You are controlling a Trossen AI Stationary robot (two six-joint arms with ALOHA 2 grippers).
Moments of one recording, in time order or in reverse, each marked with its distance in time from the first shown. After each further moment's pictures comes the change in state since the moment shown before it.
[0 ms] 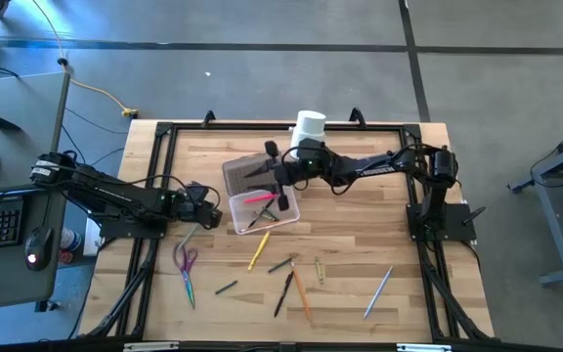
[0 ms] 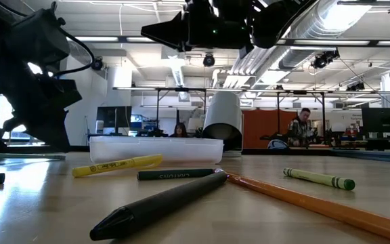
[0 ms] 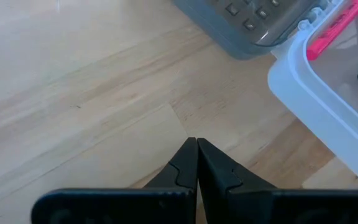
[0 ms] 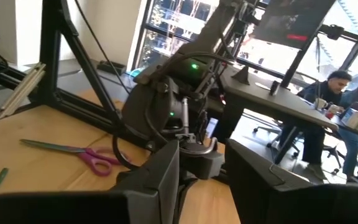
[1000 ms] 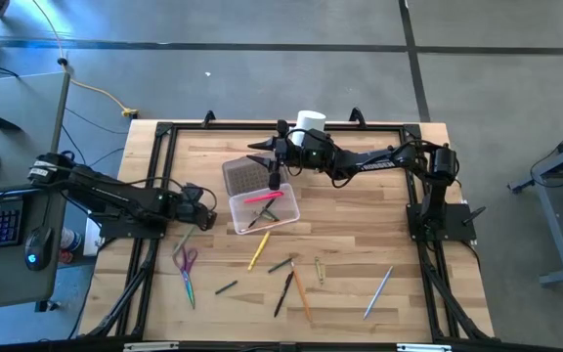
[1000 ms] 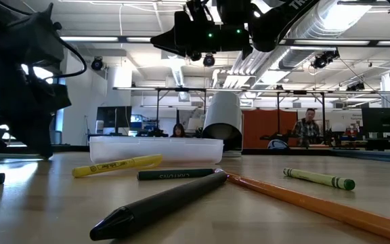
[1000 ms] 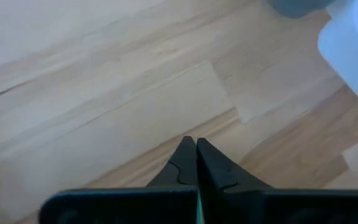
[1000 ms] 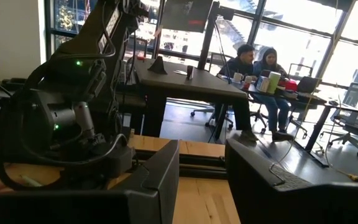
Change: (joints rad) left arm 0.000 -0.002 0.001 -0.156 0.087 -0.100; right arm -0.060 -0.001 0.000 0.074 0.283 0.155
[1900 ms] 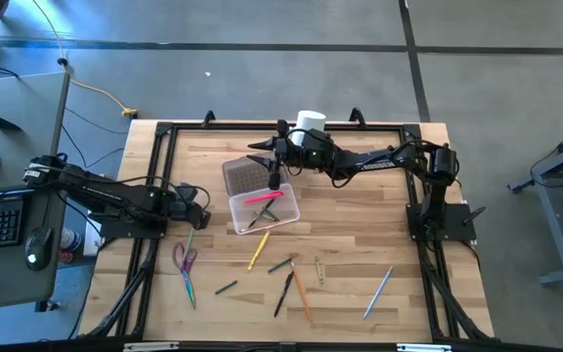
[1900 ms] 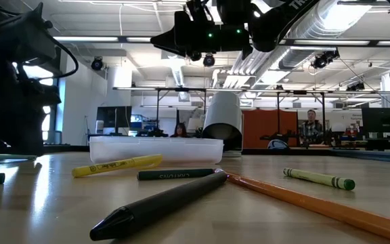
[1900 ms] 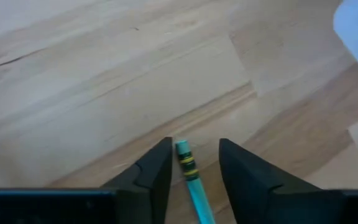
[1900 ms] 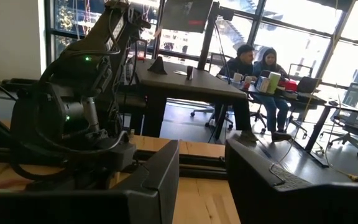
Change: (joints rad) left arm 0.000 -0.183 -0.023 -0.113 0.063 -0.017; right arm 0.000 0.000 0.000 0.001 0.000 0.000
